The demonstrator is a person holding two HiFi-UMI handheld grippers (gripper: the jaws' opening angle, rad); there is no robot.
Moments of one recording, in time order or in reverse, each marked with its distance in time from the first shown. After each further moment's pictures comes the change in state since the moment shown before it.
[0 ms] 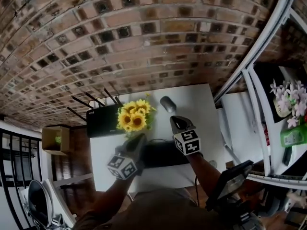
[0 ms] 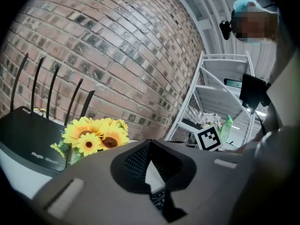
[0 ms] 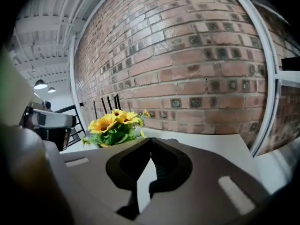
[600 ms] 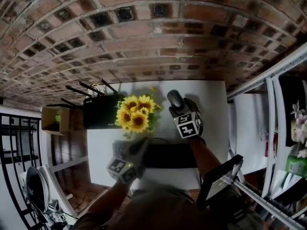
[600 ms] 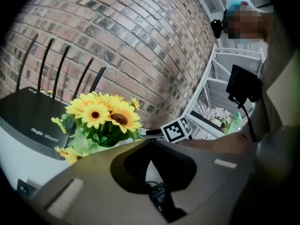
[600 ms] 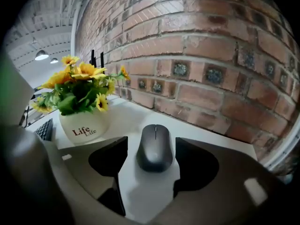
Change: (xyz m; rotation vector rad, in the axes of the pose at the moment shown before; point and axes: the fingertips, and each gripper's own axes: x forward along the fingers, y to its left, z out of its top) left arm 0.016 0.026 -0.051 -0.067 0.114 0.080; right arm 0.116 -0.056 -0.045 -0.207 0.241 -0.017
